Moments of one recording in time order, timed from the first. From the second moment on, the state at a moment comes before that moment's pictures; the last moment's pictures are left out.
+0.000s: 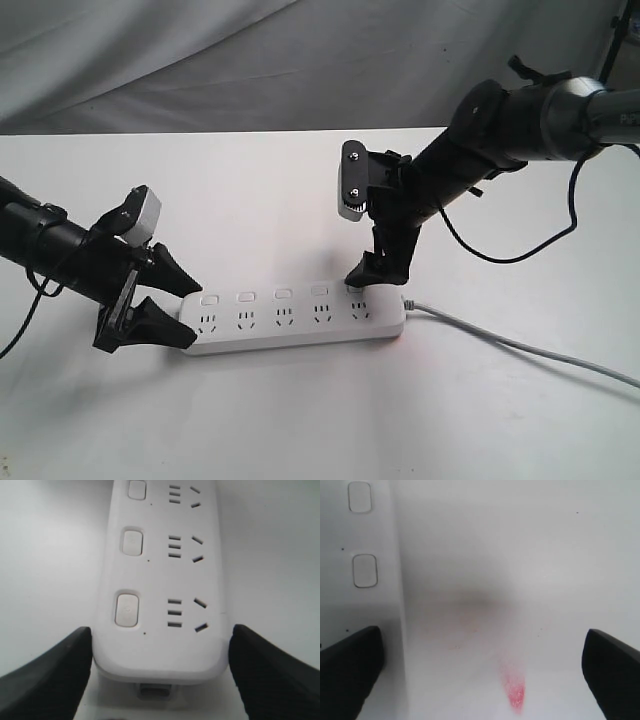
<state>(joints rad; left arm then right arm) 0.00 2.11 -1.09 -1.02 1.02 2.09 0.08 2.16 -1.45 0.63 0.67 -1.67</state>
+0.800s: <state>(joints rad) 0.00 2.11 -1.09 -1.02 1.02 2.09 0.08 1.99 -1.43 0.76 0.74 -1.69</state>
